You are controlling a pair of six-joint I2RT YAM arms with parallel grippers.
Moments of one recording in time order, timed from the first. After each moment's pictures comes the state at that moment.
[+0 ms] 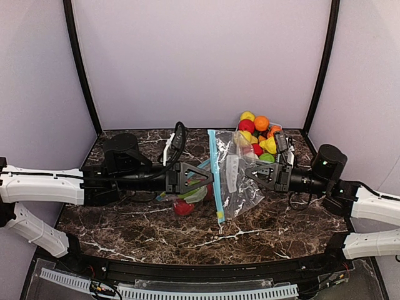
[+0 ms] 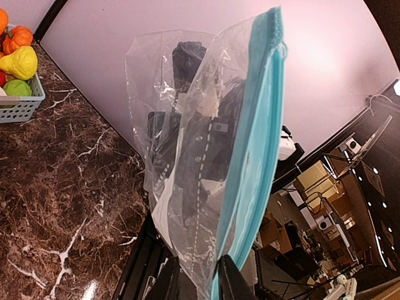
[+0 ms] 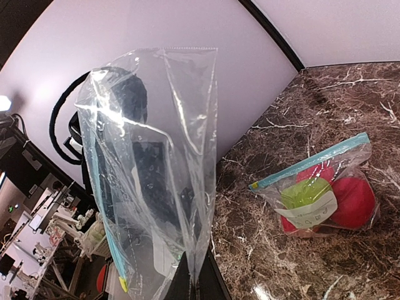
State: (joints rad) left arm -1.08 1.30 0.88 0.36 0.42 -0.82; right arm 0.78 0.88 0.52 0.36 -0.54 0.76
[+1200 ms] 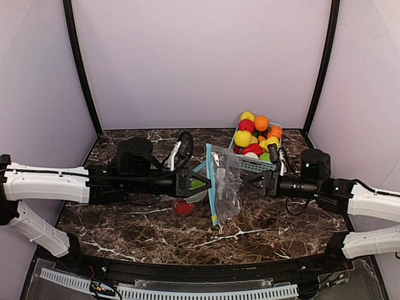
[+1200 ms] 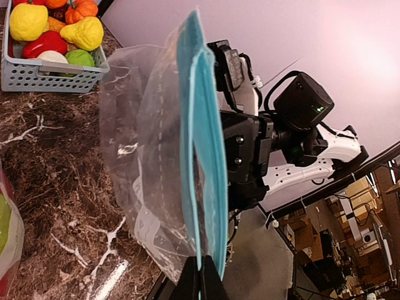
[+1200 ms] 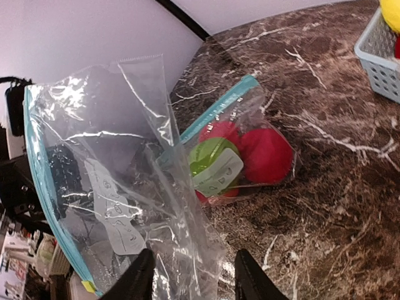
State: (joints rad) left arm -1.08 1.34 0.92 0.18 0.28 -0.78; right arm 0.78 0.94 0.53 0.10 -0.33 0.72
